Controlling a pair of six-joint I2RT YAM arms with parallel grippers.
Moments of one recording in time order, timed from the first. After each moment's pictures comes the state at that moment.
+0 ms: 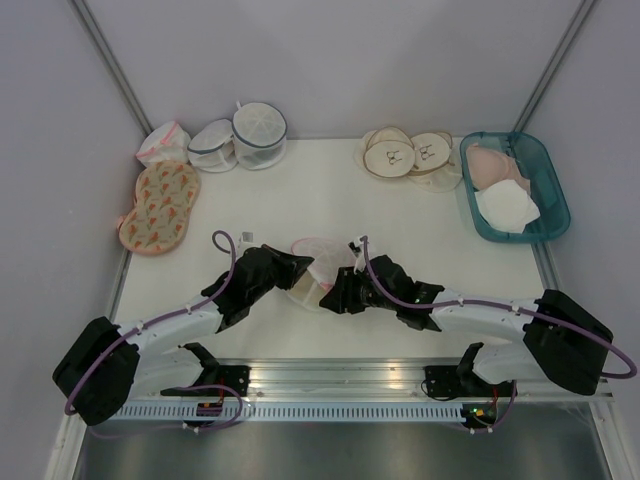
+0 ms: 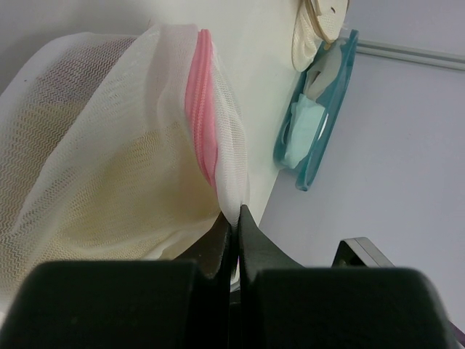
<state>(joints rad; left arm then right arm) -0.71 1.12 0.41 0.26 -0.14 -1.57 0.96 1.29 0.53 0.24 -0.13 0.80</state>
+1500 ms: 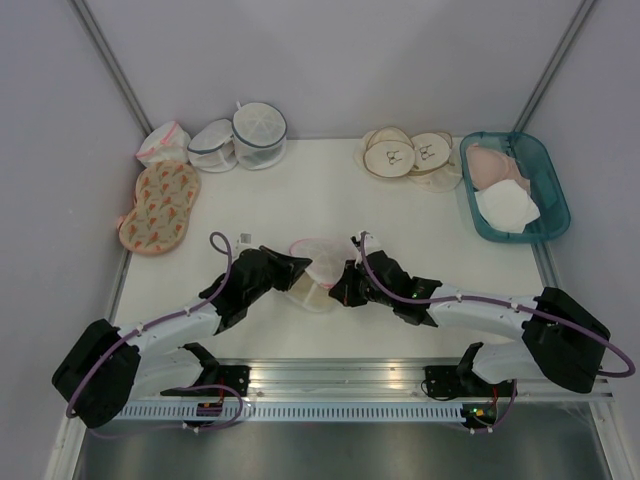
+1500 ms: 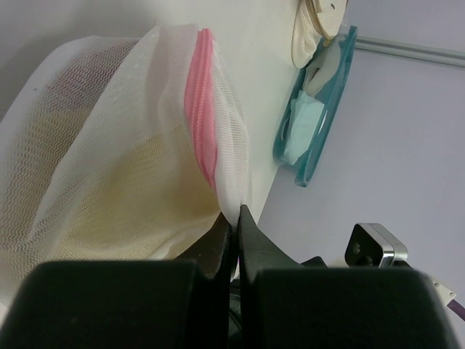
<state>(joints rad) -0.69 1.10 0.37 0.29 -0.11 -1.57 0.94 1.32 0.57 0.20 0.00 0.78</state>
